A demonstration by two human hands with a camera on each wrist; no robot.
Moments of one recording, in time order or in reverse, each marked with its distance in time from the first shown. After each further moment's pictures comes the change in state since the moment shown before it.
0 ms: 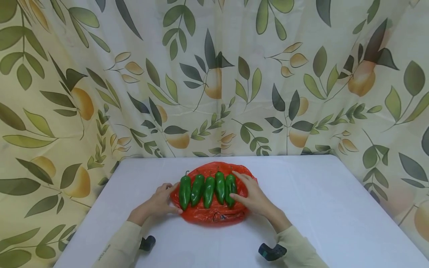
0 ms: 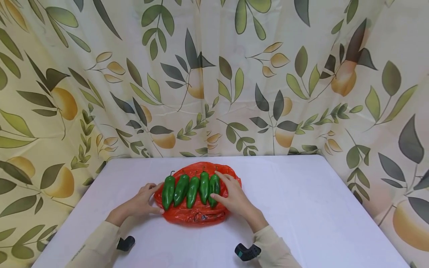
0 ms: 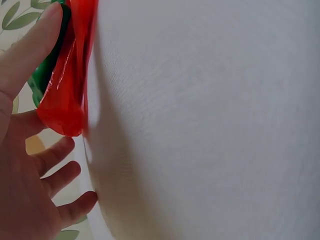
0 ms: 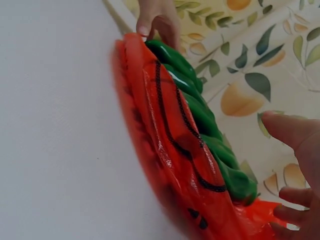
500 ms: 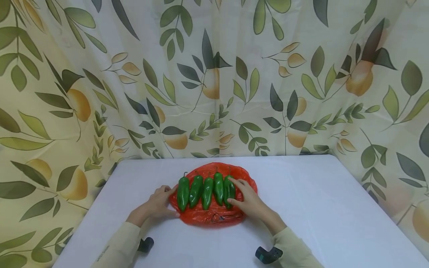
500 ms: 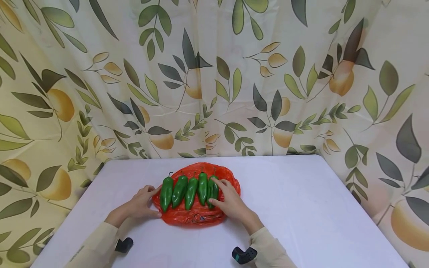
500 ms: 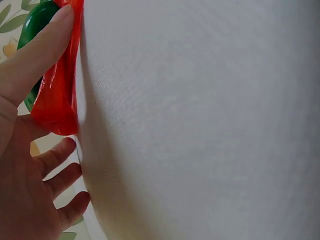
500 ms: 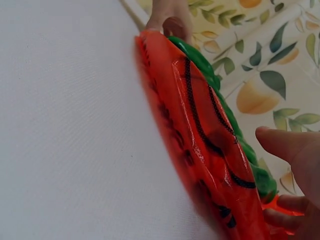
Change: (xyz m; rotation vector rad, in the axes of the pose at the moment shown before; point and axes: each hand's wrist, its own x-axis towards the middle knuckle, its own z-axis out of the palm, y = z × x) left_hand 0.002 -0.001 0.003 0.061 -0.023 -0.042; right_hand -0.001 0.007 0.013 0.036 -0.052 0.032
